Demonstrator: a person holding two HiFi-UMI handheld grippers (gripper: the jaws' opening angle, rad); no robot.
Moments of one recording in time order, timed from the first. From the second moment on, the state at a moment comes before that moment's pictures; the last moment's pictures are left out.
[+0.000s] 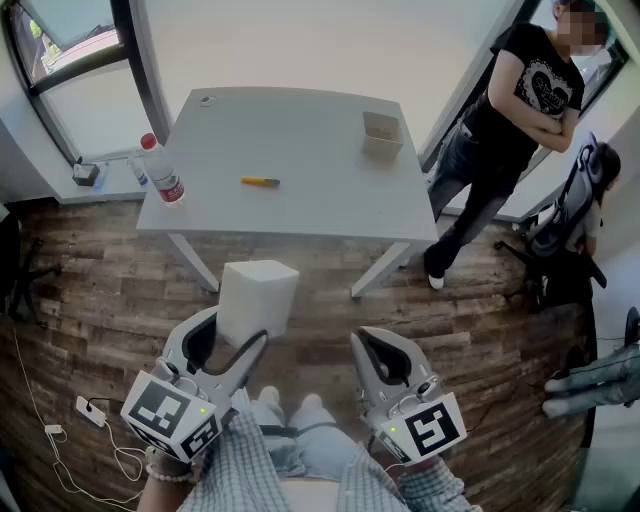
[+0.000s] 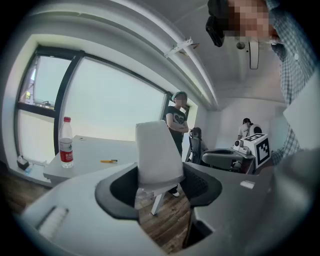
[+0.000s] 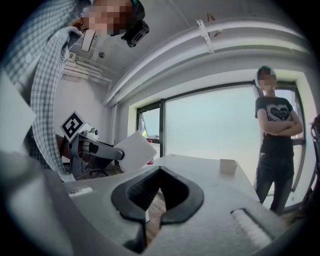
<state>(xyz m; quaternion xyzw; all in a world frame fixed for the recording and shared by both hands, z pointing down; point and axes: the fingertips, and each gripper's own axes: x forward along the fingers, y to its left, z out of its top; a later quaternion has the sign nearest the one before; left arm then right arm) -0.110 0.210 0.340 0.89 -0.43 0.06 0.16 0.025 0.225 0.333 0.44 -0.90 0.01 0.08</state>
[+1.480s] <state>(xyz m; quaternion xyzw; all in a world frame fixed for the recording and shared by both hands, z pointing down) -0.140 0.219 0.343 0.91 -0.38 0.06 0.13 -0.031 0.239 0.333 0.46 -0.88 -0.01 0.09</state>
